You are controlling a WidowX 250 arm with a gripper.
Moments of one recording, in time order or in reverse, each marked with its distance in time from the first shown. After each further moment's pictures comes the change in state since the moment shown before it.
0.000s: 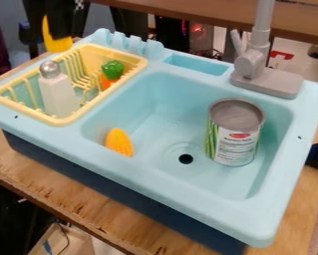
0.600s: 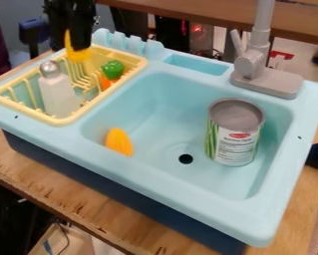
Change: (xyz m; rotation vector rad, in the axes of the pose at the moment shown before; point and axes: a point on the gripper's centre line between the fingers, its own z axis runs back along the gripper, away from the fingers) arm 0.048 0.022 -0.030 -0.014 -0.007 -0.023
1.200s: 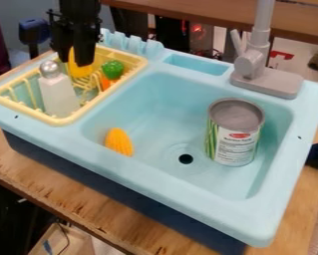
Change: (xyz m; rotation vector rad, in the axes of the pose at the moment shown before) arm 0.009 0.006 -0.028 -0.019 0.080 0.025
